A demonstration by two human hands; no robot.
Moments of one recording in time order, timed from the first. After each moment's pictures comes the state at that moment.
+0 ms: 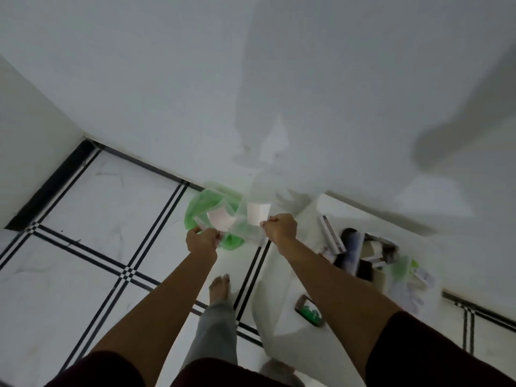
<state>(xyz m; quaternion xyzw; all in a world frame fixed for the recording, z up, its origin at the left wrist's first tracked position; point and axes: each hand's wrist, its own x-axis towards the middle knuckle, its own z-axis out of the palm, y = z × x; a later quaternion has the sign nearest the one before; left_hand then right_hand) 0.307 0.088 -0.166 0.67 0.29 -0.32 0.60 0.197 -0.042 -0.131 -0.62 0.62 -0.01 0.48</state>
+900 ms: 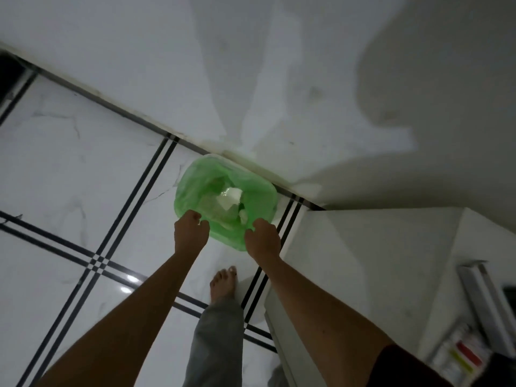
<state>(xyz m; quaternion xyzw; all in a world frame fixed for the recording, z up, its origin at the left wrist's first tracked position) 0.445 0.079 -0.447 0.90 -0.04 -0.37 0.25 0.333 -0.019 -0.423 -0.72 0.56 0.20 0.37</state>
